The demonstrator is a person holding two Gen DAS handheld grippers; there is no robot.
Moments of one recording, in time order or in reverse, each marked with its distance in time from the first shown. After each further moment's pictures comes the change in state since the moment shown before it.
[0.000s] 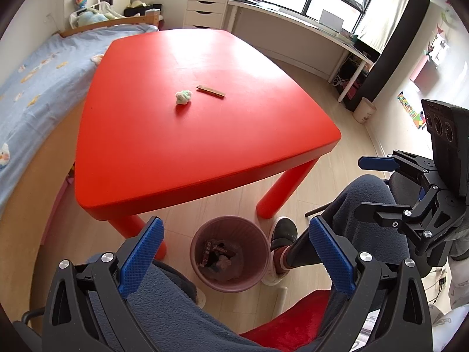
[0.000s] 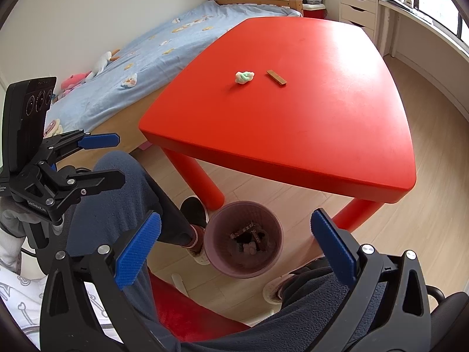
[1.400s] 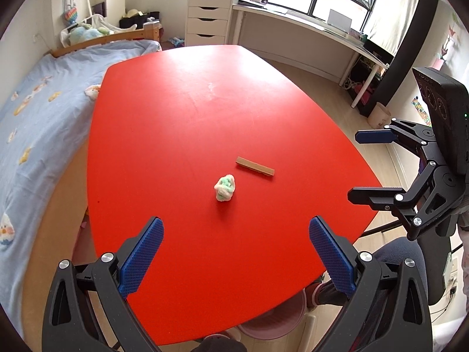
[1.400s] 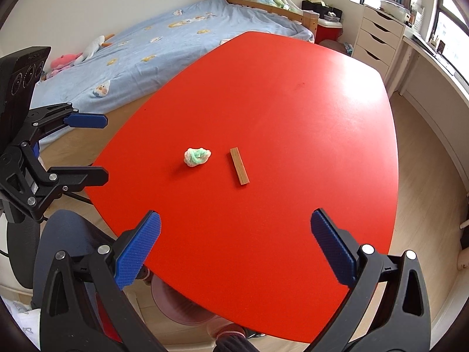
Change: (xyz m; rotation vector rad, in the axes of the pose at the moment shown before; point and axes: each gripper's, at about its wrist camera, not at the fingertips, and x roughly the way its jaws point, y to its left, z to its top) left arm 0.051 0.061 0.142 0.059 0.006 0.049; right arm 0.070 -0.052 0.176 -0.175 0.042 -0.082
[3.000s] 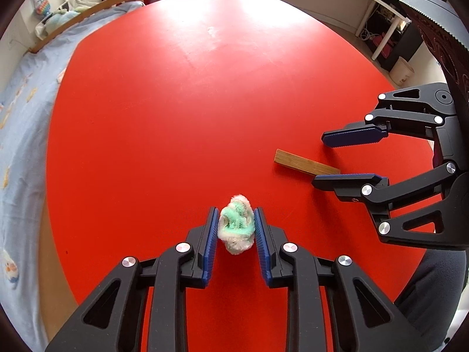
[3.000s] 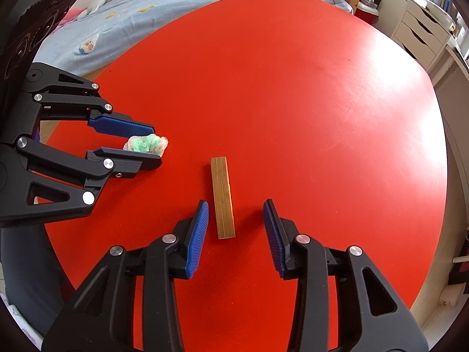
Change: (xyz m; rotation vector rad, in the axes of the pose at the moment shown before) left arm 0.118 0.010 0.040 0.080 0.250 0.079; right arm 0.131 -0.011 0.047 -0.148 0.182 0.028
